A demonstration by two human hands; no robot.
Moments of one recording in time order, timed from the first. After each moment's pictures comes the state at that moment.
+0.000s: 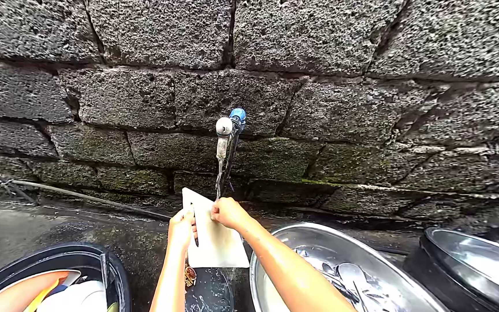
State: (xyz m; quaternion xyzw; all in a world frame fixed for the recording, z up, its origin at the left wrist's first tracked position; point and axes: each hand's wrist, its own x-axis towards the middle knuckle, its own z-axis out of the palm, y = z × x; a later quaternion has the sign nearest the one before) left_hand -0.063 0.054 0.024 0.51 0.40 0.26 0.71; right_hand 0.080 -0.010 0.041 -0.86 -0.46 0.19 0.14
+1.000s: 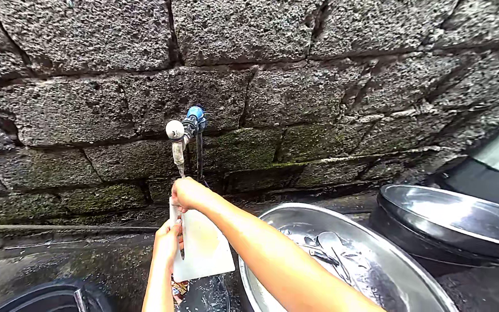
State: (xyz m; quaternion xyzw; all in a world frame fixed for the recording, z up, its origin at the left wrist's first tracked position) left_hand -0.043 0.048 0.010 0.55 0.38 0.21 0.71; right_hand 0.075 0.020 0.114 -0.84 -0.46 0.24 0.16
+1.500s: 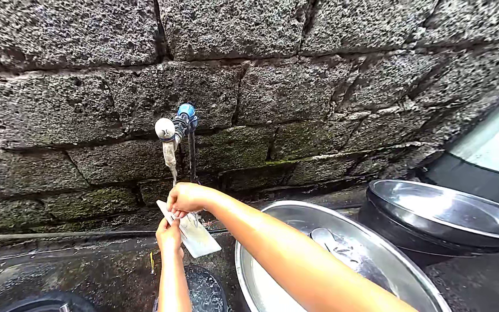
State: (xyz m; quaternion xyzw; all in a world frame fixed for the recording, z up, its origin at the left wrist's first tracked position) left_hand 0.013 0.054 -0.029 0.49 0.42 0.30 0.70; right_hand 0.085 0.009 0.125 -0.80 -0.46 0.34 0.15
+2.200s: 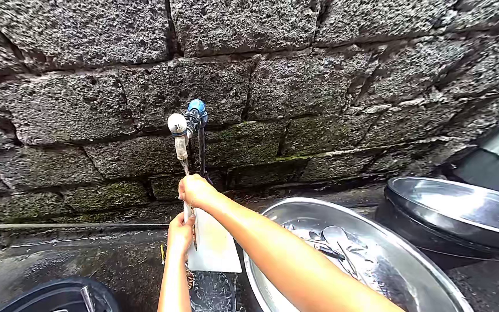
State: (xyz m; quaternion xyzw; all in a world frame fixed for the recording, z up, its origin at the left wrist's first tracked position) left_hand -0.019 0.049 -0.004 0.62 0.37 0.18 0.67; right_hand 0.080 0.019 0.101 -0.86 -0.44 0.19 0.17
